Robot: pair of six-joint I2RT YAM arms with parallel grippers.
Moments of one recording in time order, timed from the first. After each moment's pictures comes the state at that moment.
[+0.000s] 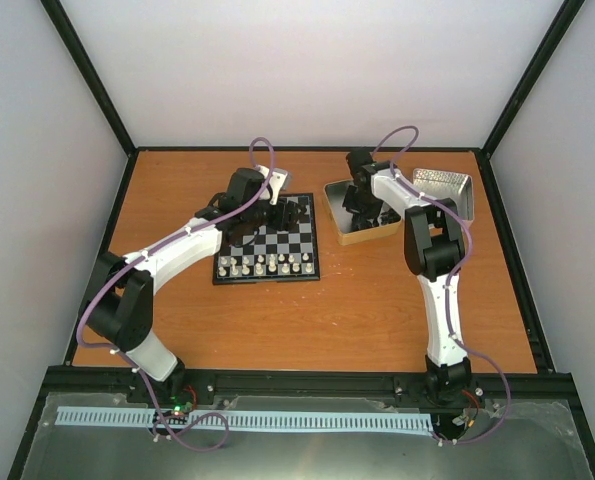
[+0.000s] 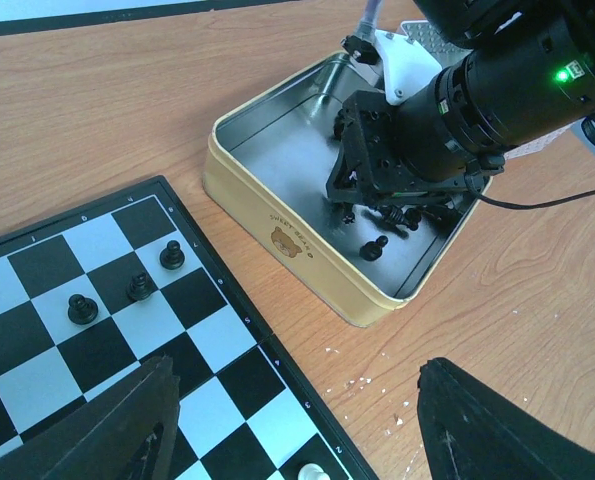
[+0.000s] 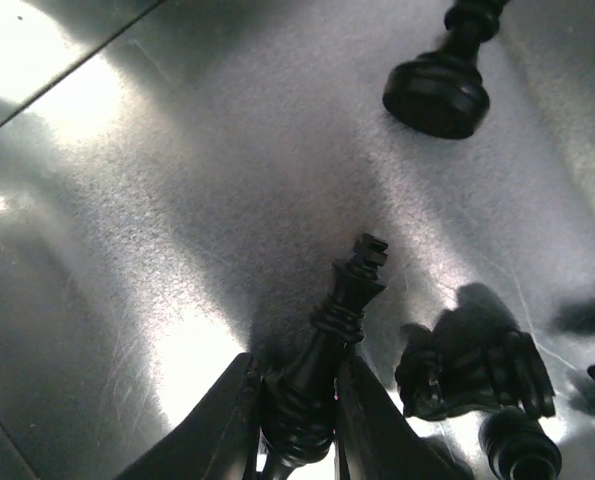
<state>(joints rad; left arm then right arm) -0.52 1.61 1.14 -0.13 0.26 -0.20 0.32 2.31 1.88 -0.85 0.05 0.61</state>
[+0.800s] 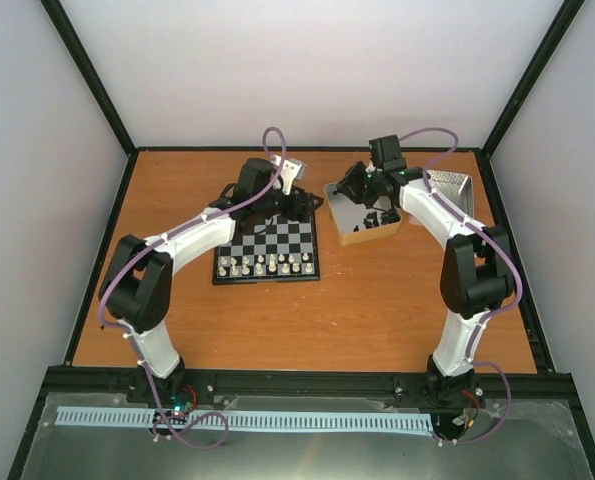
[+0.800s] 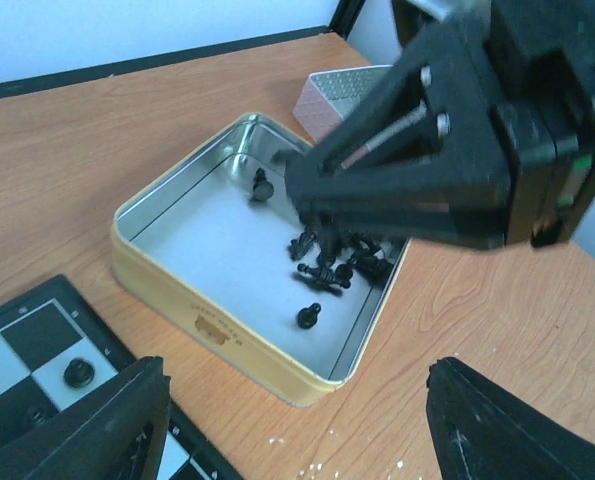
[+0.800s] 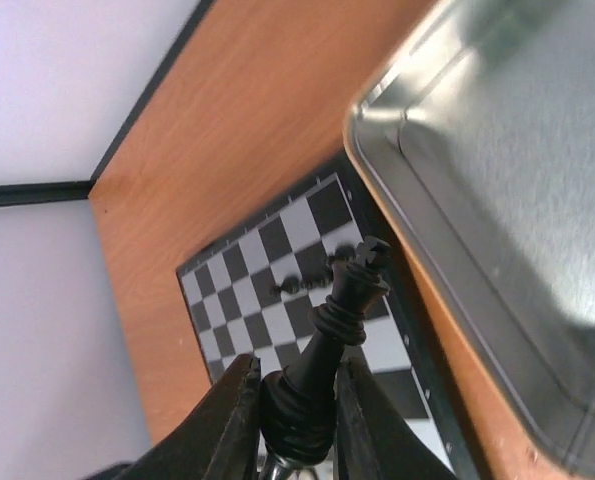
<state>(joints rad) -0.52 1.74 1.25 -0.01 0.41 -0.18 0.31 1.87 1.54 -0.47 -0.35 0.98</state>
